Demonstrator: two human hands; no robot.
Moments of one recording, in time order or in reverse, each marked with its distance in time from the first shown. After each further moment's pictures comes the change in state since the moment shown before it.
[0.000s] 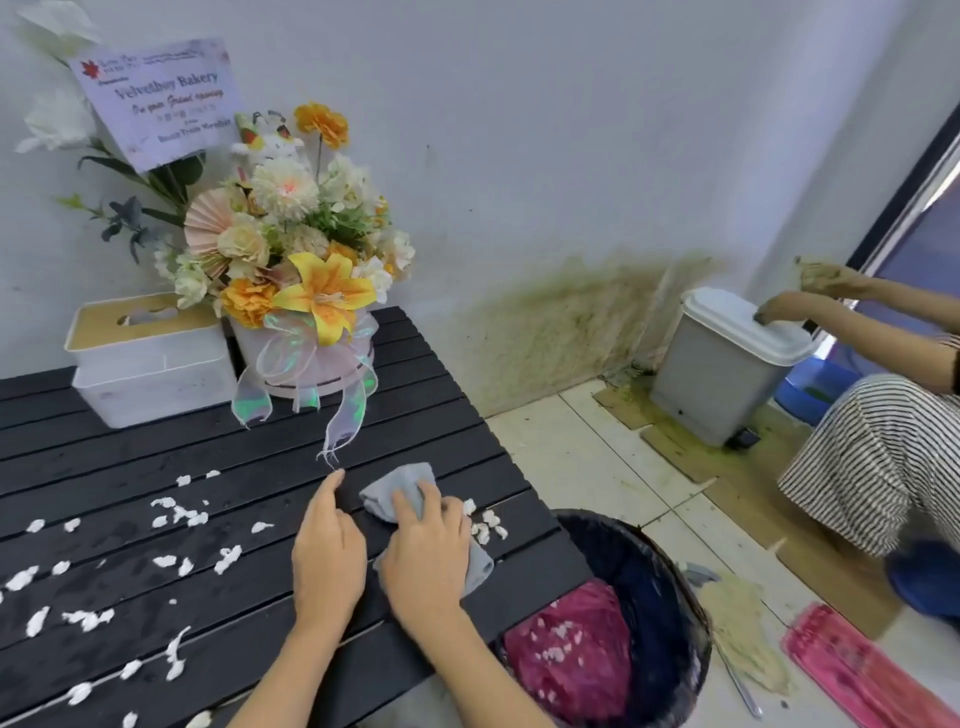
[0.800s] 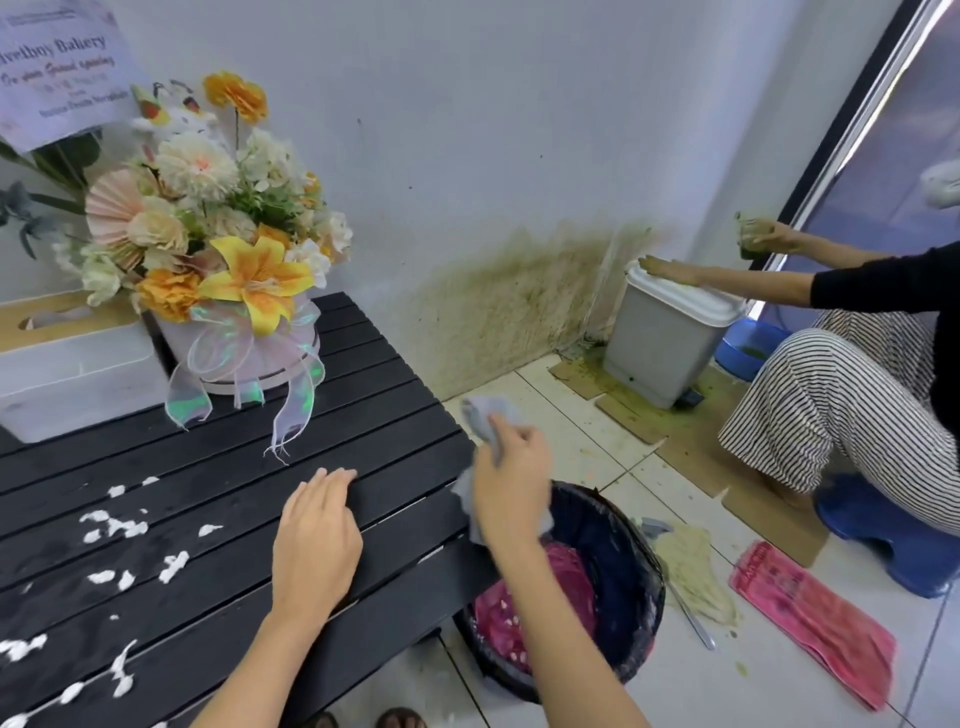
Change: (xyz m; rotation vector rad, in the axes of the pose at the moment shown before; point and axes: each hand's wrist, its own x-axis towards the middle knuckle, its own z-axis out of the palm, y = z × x) left_hand -0.004 0.000 0.016 0.497 -0.153 0.429; right_hand 0.026 0.078 -0.073 0.321 0.374 0.414
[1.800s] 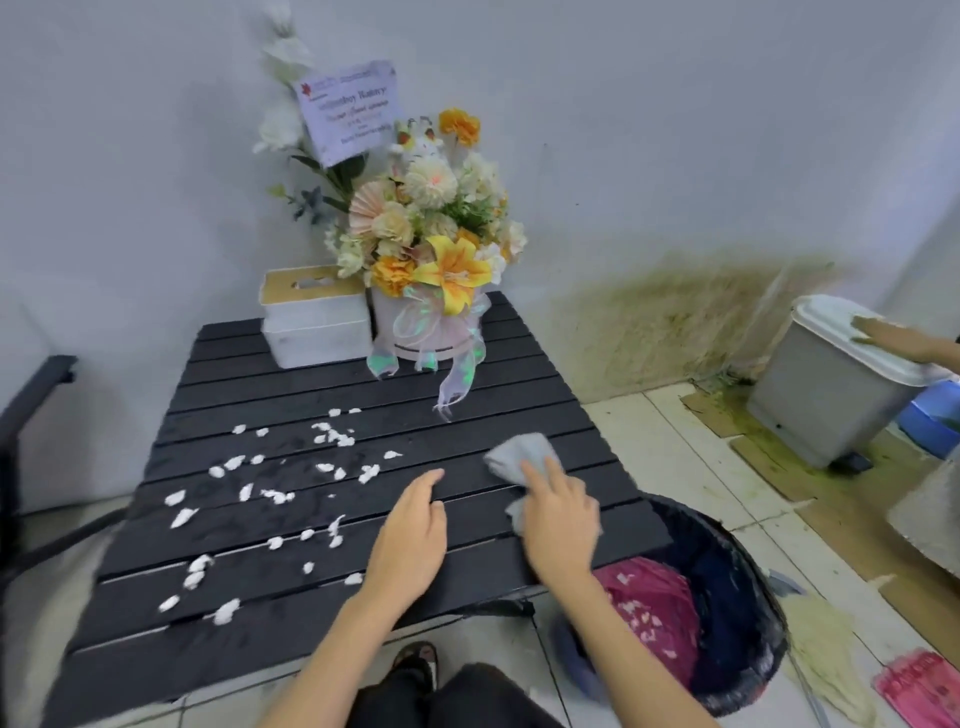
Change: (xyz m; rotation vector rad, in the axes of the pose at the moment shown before) left_hand -0.070 -0.015 -0.077 -0.423 -0.113 -0.331; right_hand -0.081 -0.013 0.028 -0.497 -0.363 -0.472
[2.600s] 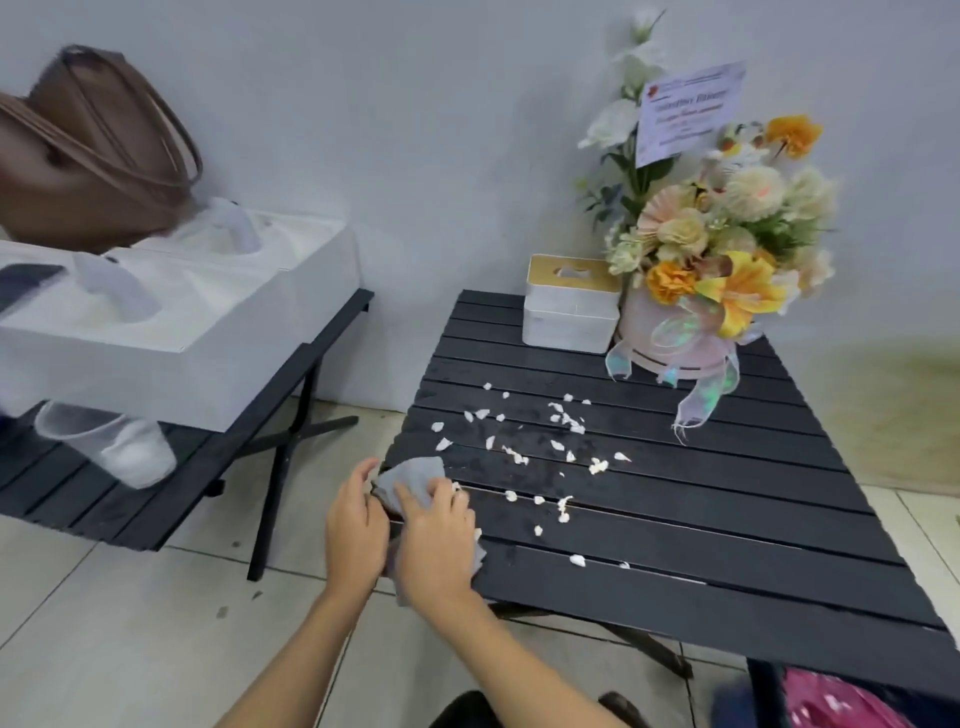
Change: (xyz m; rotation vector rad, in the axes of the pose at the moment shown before) left_hand -0.092 -0.155 -0.169 -0.011 0.703 -0.426; right_hand -0.113 -0.298 0.036 0.269 -0.304 -0.536
